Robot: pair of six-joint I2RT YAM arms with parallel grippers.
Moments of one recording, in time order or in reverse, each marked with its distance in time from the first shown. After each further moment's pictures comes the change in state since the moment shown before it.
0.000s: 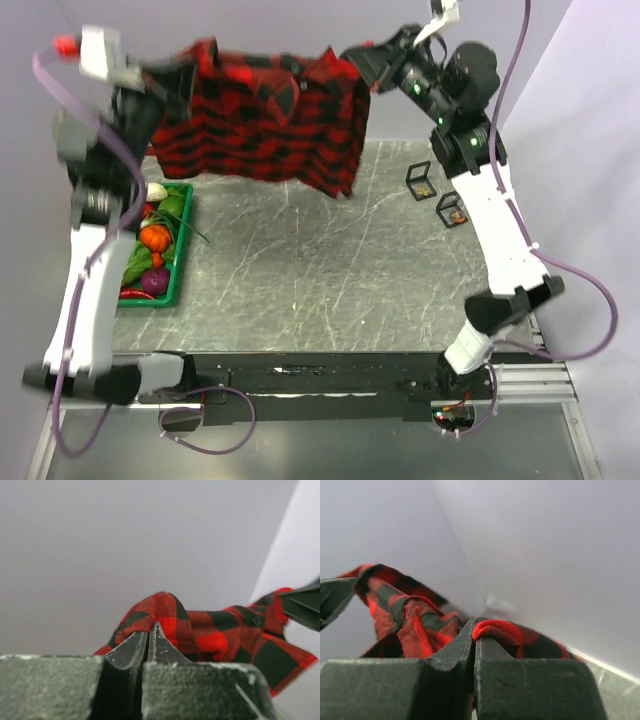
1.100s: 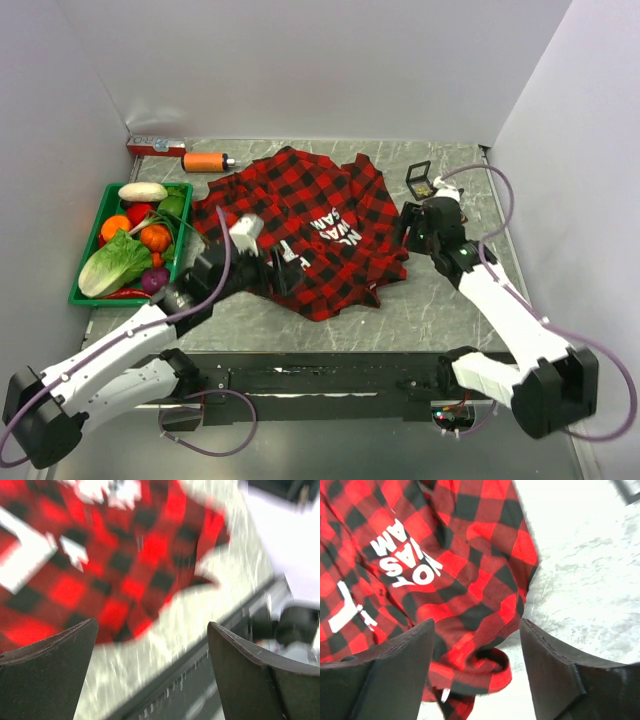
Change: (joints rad) left arm -0.586 -0.445 -1.173 -0.138 -0.125 -0.323; right arm -0.064 -0.608 -1.369 -0.205 0.519 0.029
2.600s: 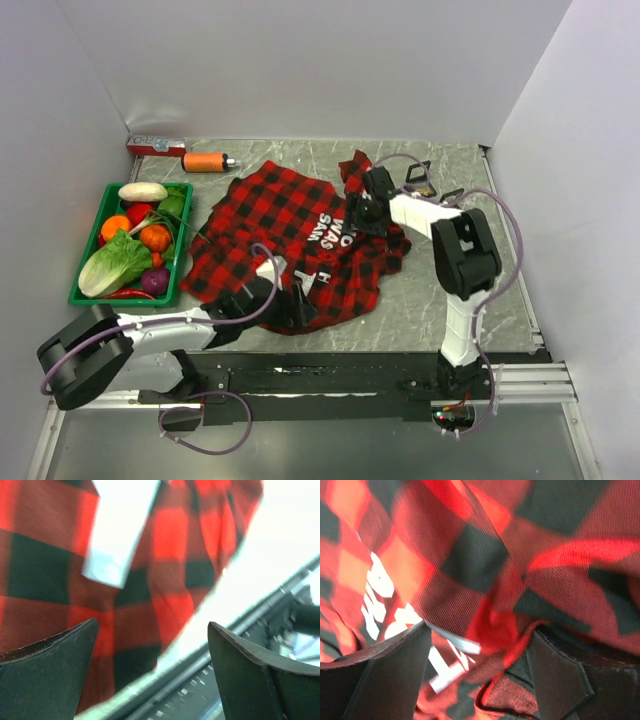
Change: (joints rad) left arm -0.186 0.355 -0.248 0.388 -0.137 -0.242; right arm 0.056 0.879 0.481 0.032 -0.266 0.032
